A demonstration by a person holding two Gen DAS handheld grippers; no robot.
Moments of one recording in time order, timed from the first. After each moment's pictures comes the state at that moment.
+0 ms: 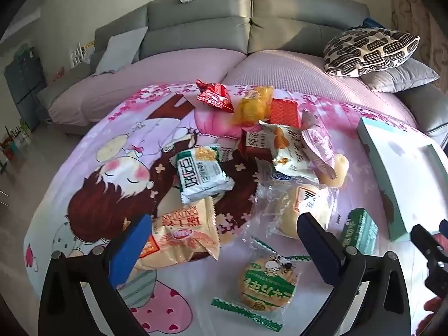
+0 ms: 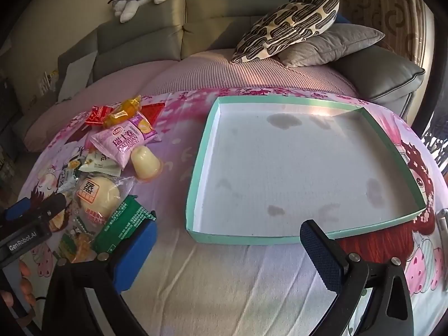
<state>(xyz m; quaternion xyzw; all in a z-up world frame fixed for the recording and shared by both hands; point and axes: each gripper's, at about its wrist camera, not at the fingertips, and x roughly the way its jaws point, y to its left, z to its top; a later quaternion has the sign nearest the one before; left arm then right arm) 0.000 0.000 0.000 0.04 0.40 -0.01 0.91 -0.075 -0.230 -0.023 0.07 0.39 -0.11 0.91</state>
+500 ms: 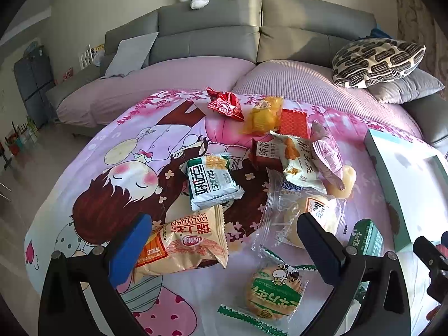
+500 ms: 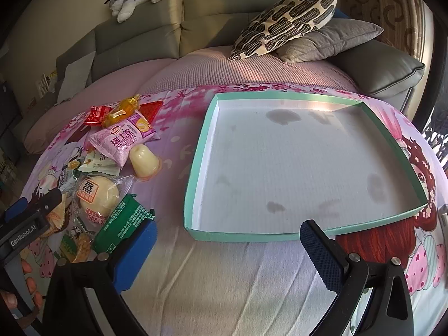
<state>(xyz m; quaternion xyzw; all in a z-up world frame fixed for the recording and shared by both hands) 0.002 0.010 0.000 0.02 0.39 -0.01 0.92 -0.074 -0.230 -0.025 0.08 0.39 -0.10 0.91</state>
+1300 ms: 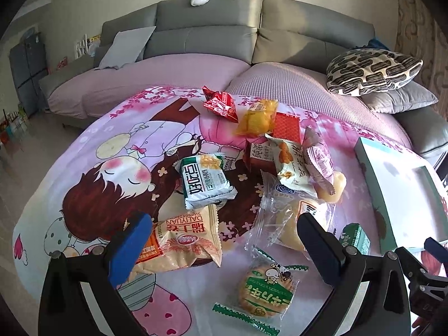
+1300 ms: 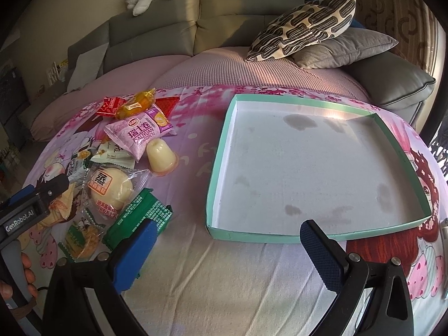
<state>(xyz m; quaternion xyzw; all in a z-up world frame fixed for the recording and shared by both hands) -0.001 0.017 0.005 0.00 0.38 -0.02 0.93 -0.071 -0.214 -0.023 0.05 0.40 -0.08 0.91</state>
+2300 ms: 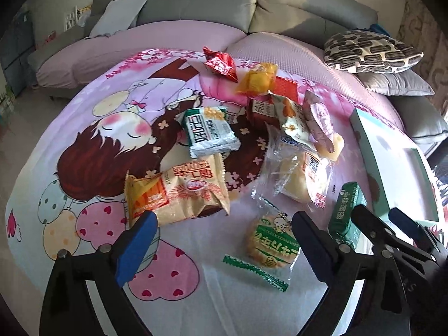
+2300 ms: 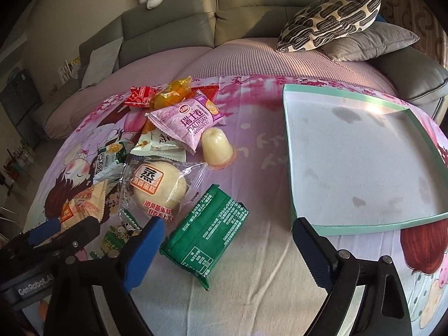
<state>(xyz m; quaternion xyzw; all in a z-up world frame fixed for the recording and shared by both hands) -0.016 0.033 -0.011 -0.03 0.47 -0.06 0.88 -0.051 -0.157 -0.031 0.08 0.41 -0.04 0.91</state>
